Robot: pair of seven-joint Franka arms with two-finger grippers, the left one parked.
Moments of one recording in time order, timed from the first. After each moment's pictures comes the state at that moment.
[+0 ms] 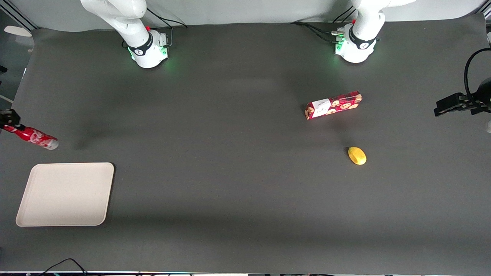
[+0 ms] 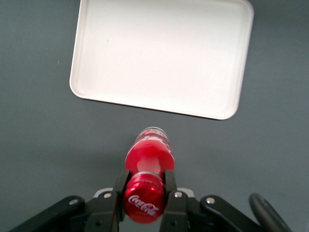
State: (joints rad) arm -0.20 0.06 -0.37 -1.96 0.10 2.08 -0.76
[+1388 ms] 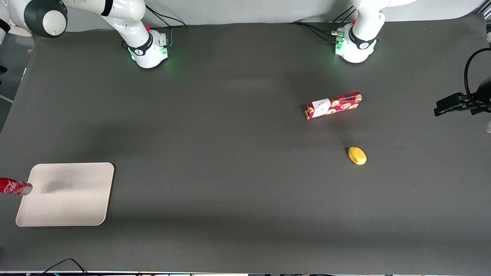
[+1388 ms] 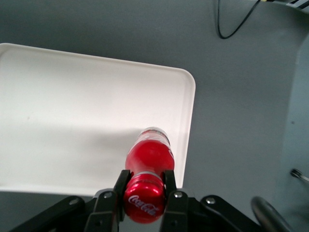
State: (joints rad) arm -0.36 0.71 -0.17 -1.16 0.04 1.99 -0.62
